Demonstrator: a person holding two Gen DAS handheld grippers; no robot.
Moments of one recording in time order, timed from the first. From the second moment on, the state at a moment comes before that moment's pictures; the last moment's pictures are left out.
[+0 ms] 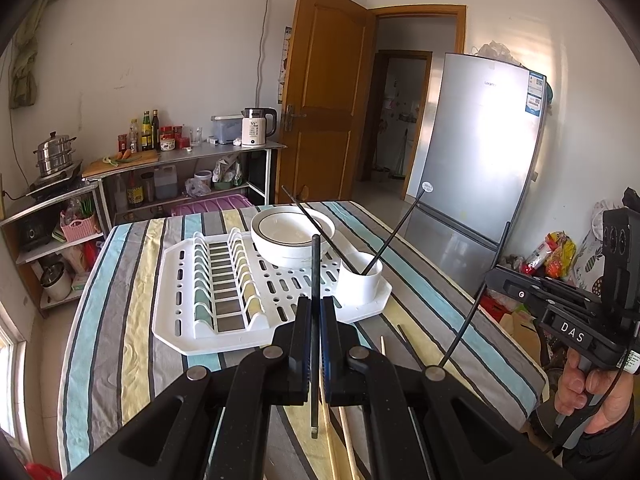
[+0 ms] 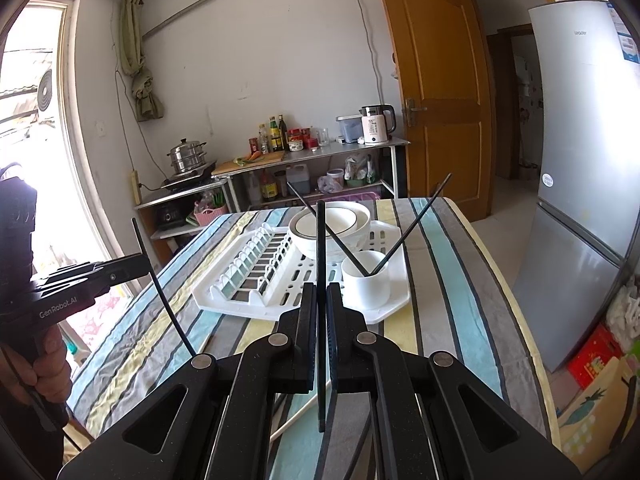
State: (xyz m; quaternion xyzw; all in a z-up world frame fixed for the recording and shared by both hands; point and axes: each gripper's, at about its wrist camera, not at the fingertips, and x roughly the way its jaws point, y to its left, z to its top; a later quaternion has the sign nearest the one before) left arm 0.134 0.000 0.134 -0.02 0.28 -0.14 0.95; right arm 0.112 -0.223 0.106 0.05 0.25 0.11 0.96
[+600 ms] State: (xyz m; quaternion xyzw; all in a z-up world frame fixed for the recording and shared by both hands) left arm 0.186 -0.022 0.172 -0.02 0.26 -0.17 0.95; right arm 0.147 -0.239 0.127 0.05 0.24 0.09 0.97
